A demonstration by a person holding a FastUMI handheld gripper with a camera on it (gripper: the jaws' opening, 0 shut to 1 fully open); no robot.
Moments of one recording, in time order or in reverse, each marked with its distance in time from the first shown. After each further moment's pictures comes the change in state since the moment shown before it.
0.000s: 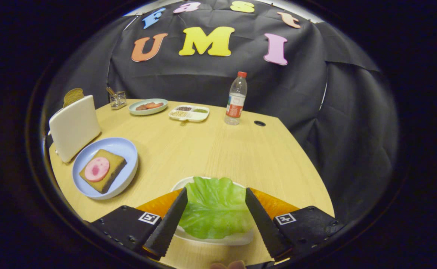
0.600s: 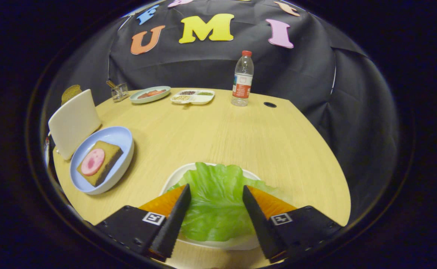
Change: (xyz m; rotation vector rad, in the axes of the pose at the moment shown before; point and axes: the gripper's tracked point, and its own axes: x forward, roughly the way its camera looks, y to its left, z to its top) arm 0.021 0.010 -0.023 0.068 0.083 0.117
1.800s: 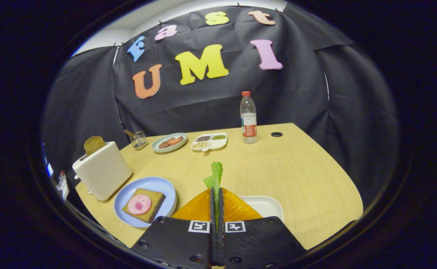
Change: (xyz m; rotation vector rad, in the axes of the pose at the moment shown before) arm -0.073 0.048 0.075 0.158 -0.308 0.110
